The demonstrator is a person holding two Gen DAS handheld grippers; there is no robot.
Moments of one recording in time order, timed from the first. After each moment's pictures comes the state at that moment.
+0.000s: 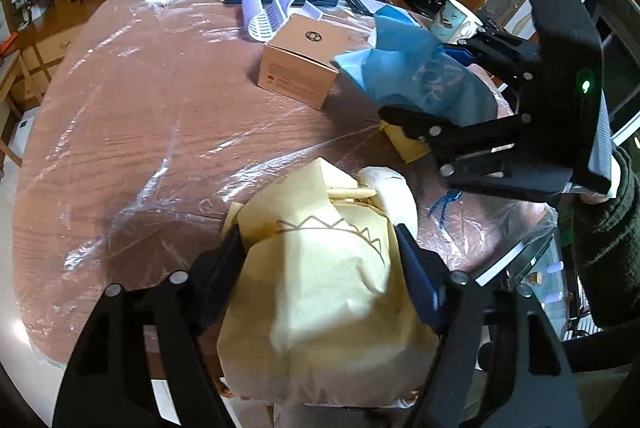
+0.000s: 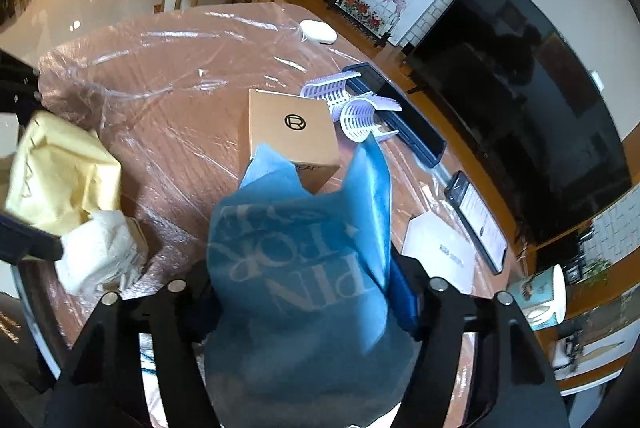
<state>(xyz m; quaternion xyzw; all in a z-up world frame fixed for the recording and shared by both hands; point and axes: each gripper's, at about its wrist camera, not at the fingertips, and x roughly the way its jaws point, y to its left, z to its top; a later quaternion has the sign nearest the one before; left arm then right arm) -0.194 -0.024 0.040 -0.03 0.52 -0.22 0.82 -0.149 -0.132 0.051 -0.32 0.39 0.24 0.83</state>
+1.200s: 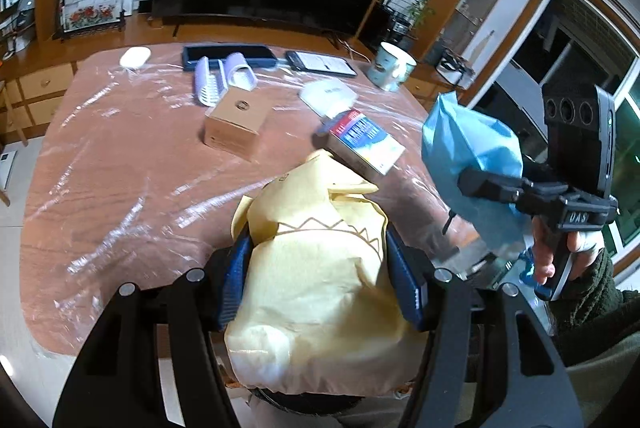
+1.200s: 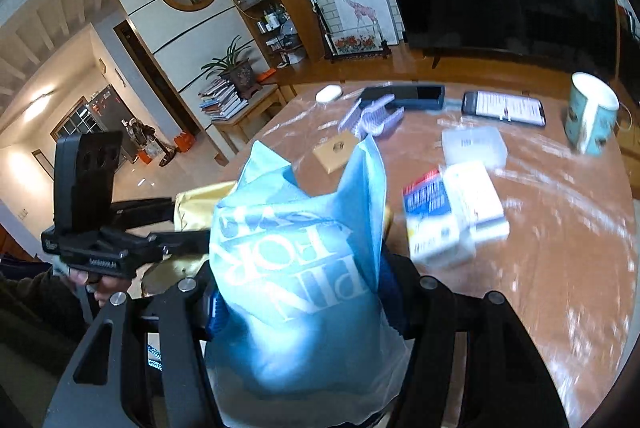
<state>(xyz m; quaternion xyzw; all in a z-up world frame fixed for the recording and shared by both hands) -0.243 -0.039 0.097 -0.05 0.45 -0.29 0.85 -0.254 -0.252 0.115 0.08 0.41 0.33 0.85</state>
